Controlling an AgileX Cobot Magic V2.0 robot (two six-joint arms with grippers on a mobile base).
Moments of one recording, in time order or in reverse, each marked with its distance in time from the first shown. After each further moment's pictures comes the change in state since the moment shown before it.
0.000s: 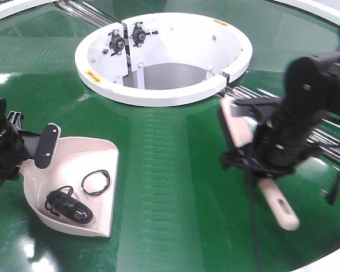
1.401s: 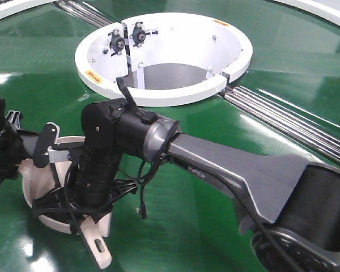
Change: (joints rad) left arm 0.003 0.000 0.000 0.005 -0.005 0.001; right arm 0.522 0.659 -0.762 0.312 0.082 0.117
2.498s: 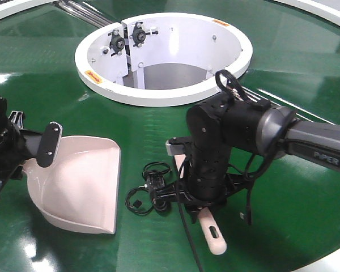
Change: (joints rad) left arm -0.005 0.000 0.000 -0.024 -0.008 -0.005; right arm -0.230 -0.388 0.643 -0.316 -0.074 0.177
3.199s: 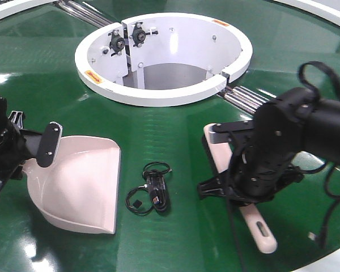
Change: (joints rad) left arm 0.000 0.000 0.000 0.000 0.000 0.000; right arm -0.099 -0.284 0.241 -0.090 -0.122 -0.069
